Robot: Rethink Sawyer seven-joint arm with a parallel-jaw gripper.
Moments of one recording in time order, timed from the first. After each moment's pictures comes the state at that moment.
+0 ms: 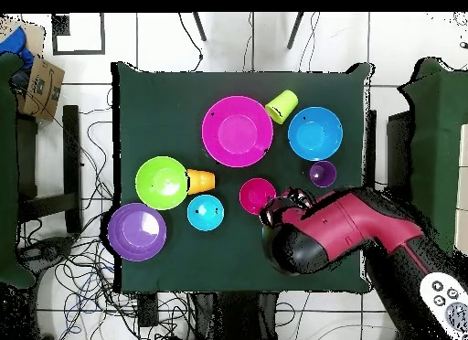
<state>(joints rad) -1.16 -0.90 1.15 2.11 -1.00 0.70 1.75</state>
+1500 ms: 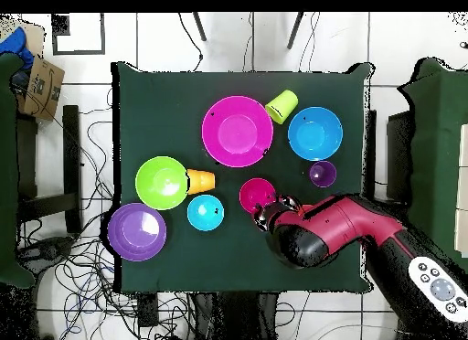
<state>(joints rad) -1.18 -0.63 1.07 2.07 -1.09 0.62 1.74</state>
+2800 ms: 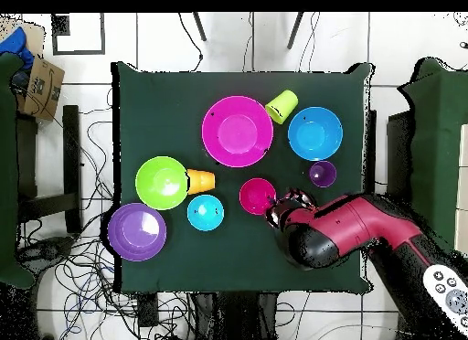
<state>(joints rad) -1.19 -0.74 1.07 2.07 -1.07 0.62 1.69</state>
